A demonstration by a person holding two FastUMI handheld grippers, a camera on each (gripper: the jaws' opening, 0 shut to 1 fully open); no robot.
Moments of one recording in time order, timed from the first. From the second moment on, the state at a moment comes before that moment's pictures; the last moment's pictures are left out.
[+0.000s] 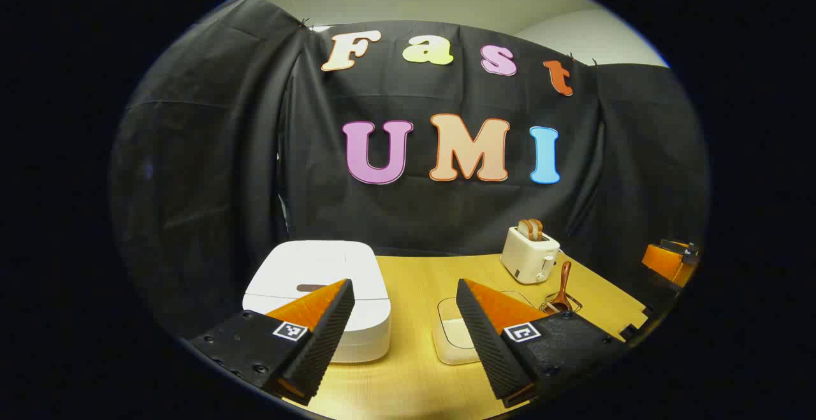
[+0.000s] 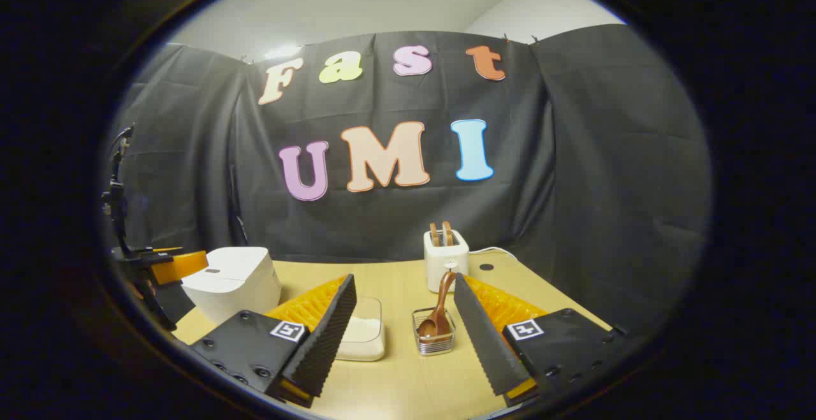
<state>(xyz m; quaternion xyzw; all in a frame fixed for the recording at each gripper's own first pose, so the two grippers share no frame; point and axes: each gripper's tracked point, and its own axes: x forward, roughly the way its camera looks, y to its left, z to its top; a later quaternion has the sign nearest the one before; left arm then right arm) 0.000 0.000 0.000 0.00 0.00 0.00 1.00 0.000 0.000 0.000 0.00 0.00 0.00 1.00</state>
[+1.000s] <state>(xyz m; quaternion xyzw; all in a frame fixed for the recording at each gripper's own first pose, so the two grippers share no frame) 0.011 0.010 -0.003 -0.01 0.00 -0.01 1.00 0.014 0.000 0.000 -0.01 0.00 -0.01 1.00</state>
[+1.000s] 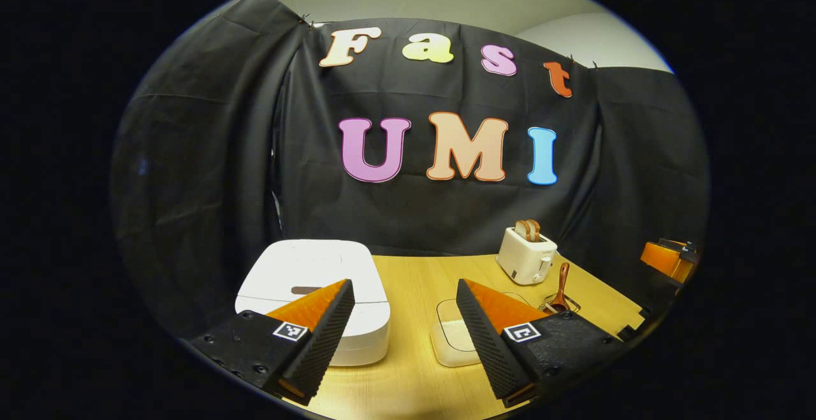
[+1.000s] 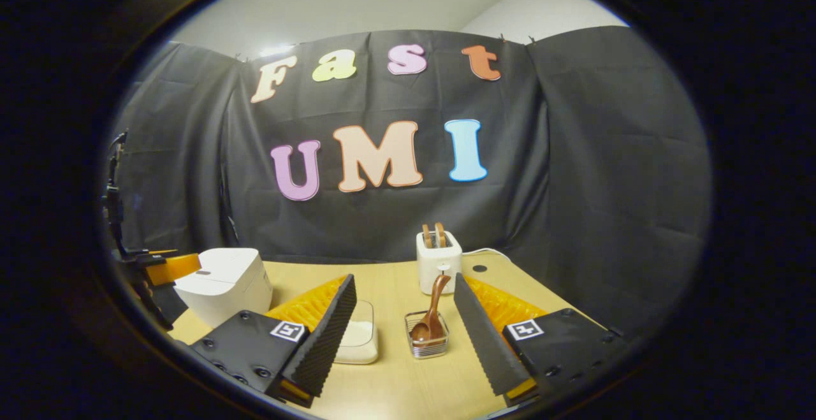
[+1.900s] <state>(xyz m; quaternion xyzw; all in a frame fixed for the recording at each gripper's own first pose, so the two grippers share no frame) 0.023 0.074 -0.015 -0.02 0.03 0.02 1.00 0.025 0.026 -0.007 -0.02 0.01 0.01 1.00</state>
